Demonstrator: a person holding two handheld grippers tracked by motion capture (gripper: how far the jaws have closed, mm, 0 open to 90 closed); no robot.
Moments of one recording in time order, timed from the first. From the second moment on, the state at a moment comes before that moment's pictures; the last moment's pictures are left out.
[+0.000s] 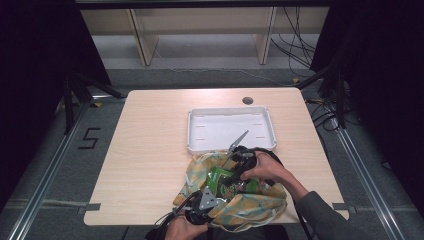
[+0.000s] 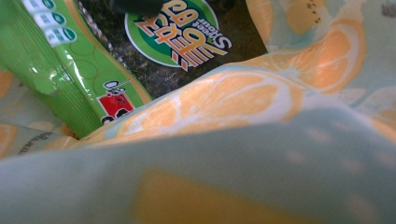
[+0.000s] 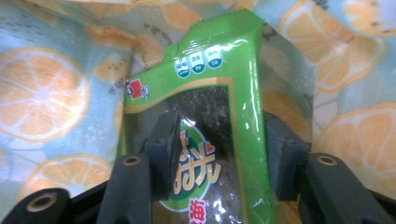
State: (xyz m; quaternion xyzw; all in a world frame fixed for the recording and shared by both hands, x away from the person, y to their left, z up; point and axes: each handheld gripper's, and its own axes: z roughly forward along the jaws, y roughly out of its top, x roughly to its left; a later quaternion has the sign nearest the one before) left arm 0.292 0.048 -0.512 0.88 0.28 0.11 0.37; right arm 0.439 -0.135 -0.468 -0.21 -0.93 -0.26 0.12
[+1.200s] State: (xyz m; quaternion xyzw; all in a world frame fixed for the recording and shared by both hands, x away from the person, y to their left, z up) left arm 0.276 0.061 -0.482 0.87 0.29 0.07 0.38; right arm 0.424 -0.146 -0.416 -0.18 -0.93 -0.31 0.09
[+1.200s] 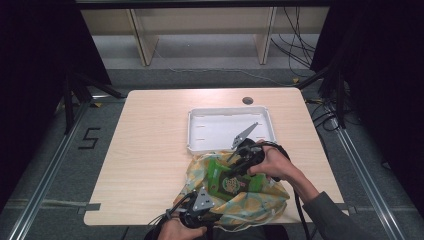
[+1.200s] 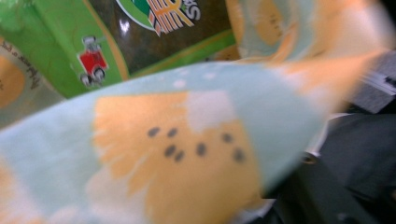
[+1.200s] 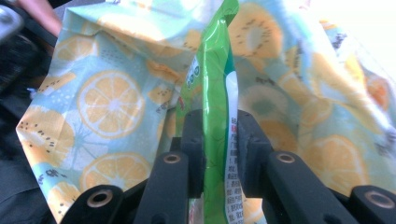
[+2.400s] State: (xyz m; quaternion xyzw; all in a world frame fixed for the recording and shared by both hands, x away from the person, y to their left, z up) left arm 0.271 0.155 -0.452 0.85 0.38 0.11 0.36; right arm 0.426 -0.178 -0.371 -0.19 -0.91 -0.37 0.04
